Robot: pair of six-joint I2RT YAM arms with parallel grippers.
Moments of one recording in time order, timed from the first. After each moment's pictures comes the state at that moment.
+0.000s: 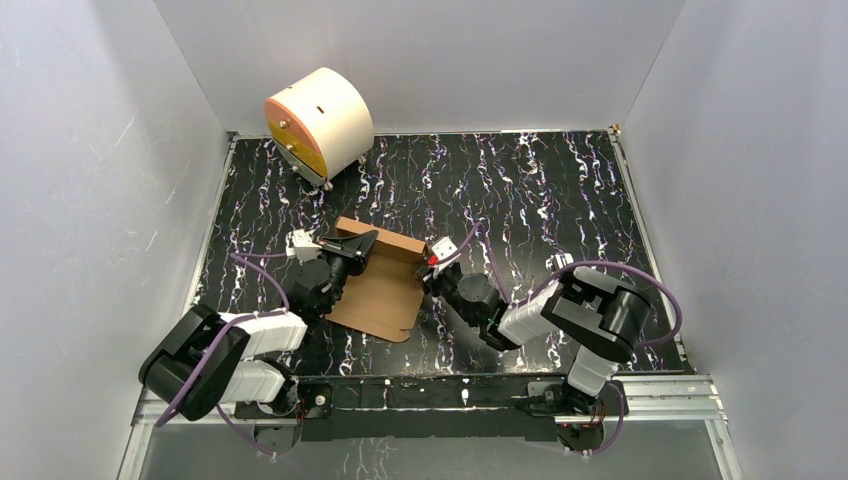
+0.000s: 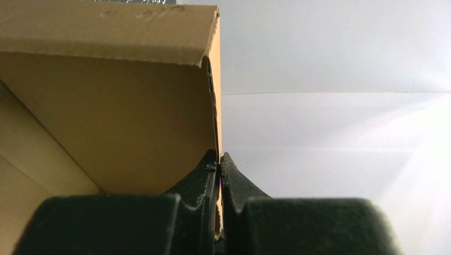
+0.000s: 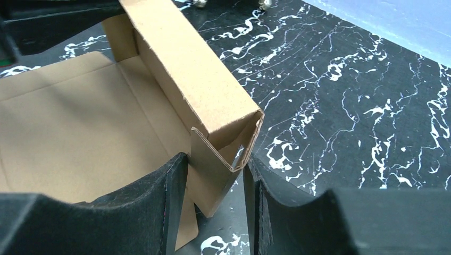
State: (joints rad) left arm -0.55 1.30 0.23 0.99 -0.23 -1.48; right arm 1.06 1.68 0.44 1.19 0.36 -0.08
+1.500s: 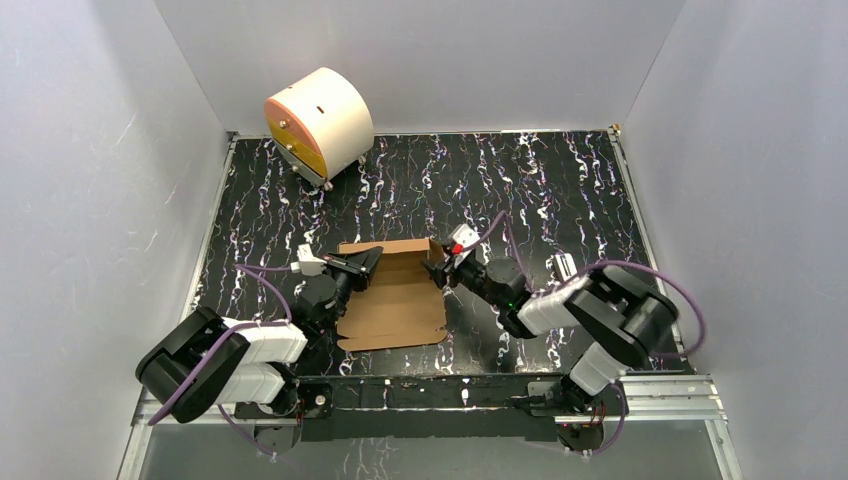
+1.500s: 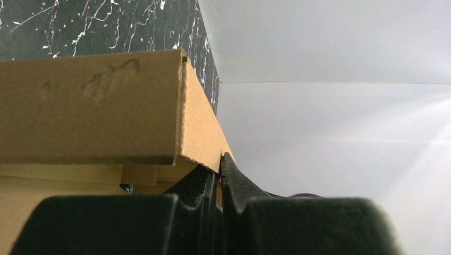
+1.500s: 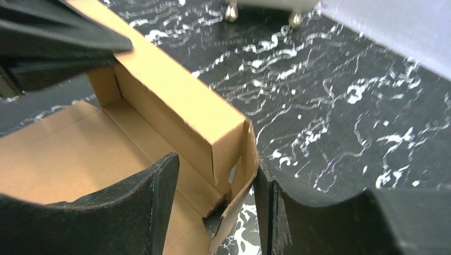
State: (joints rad) left arm -0.66 1.28 0.14 1.02 -0.34 -1.50; right arm 0.84 1.63 0.39 1.21 -0.05 -0.06
